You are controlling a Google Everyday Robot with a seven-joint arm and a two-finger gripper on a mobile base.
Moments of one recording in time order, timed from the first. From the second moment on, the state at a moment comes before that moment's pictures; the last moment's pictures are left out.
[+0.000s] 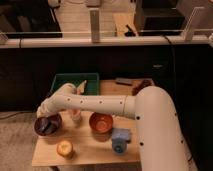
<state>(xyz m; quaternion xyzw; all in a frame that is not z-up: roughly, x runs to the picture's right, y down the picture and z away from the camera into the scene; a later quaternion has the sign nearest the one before) -0.350 0.133 0.789 0.13 -0.43 -0.67 0.59</state>
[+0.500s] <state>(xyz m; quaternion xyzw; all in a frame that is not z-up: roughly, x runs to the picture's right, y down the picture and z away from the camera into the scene) -0.321 0.130 0.804 0.09 -0.41 -0.68 0.60</state>
